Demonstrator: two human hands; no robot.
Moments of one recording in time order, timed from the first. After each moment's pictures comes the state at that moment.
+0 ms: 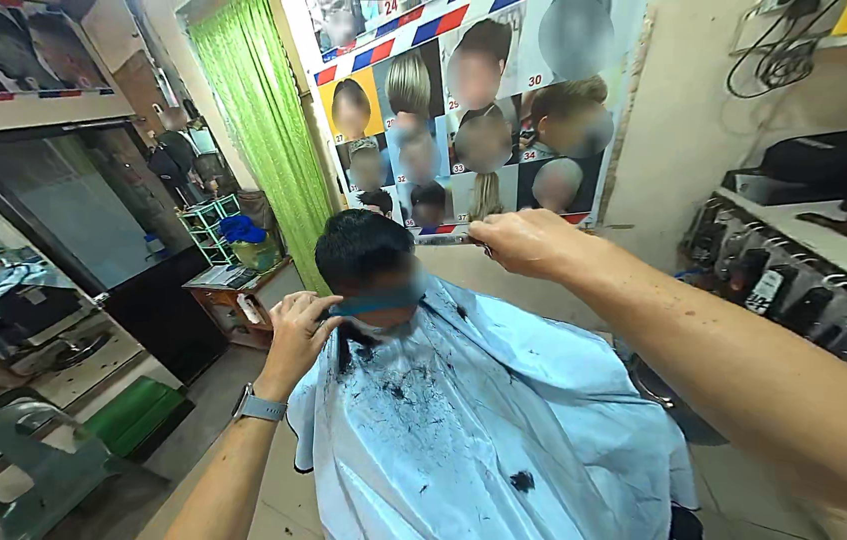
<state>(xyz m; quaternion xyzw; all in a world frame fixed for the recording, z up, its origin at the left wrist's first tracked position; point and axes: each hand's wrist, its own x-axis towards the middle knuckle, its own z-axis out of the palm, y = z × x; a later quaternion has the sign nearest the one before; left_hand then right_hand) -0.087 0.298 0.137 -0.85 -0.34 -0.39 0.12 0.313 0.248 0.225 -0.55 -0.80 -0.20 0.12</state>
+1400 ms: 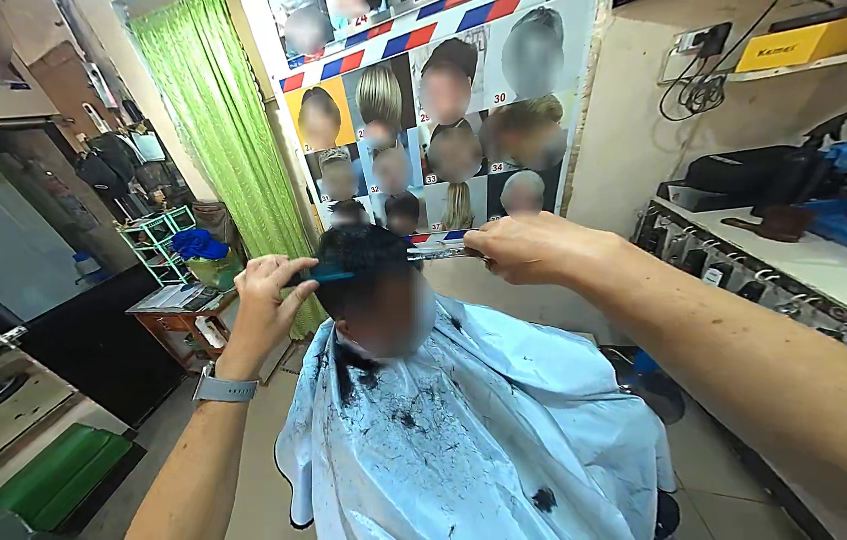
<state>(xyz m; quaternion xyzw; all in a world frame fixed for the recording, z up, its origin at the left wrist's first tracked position) -0.108 0.368 0.206 -0.86 -0.26 -0.43 0.11 0.227 0.214 0.286 -0.65 -0.76 -0.08 -0.02</state>
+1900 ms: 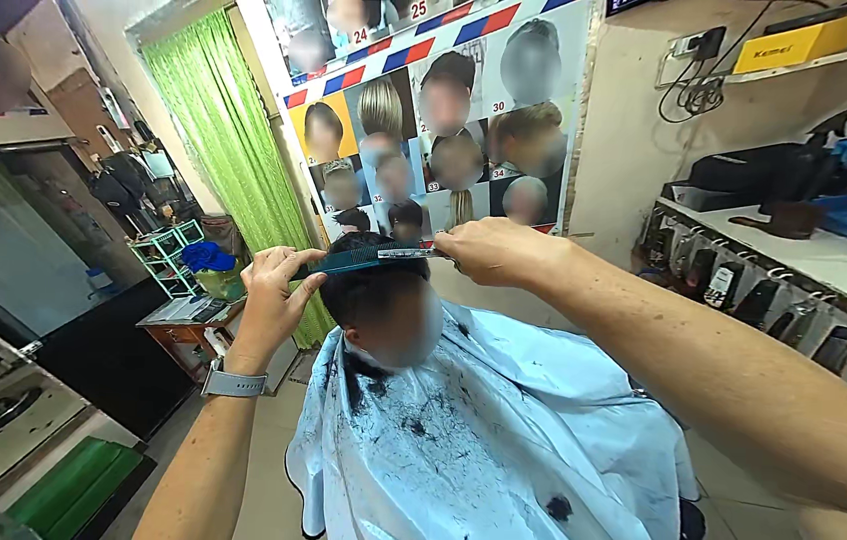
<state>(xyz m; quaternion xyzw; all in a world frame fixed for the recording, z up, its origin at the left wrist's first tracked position) -0.100 0.367 0.232 -0.85 -0.26 -0.43 0.13 0.185 0.231 0.279 -0.65 -0.75 -0.14 0.04</state>
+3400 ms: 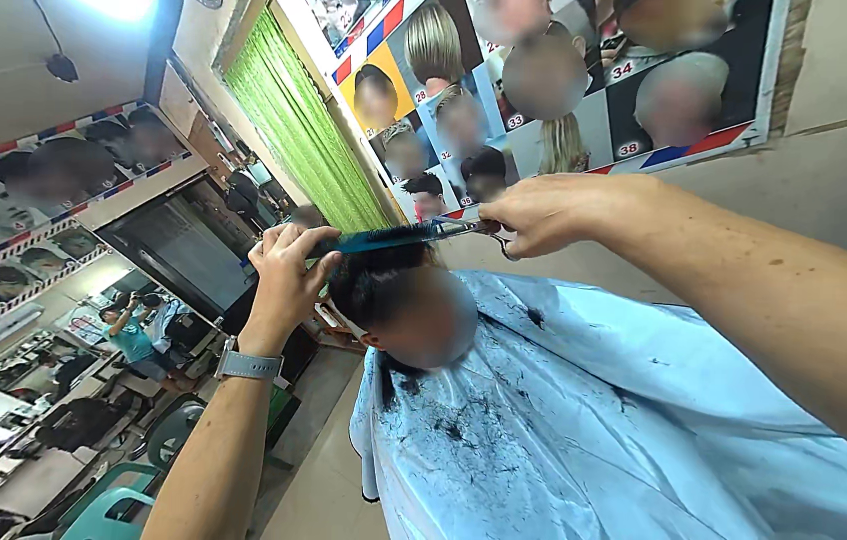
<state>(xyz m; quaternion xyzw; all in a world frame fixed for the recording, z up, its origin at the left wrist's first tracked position) -0.026 0.341 0.294 -0.84 -0.38 -0.27 0.26 0.337 0.354 0.237 -0.51 -0.85 -0.05 0.12</state>
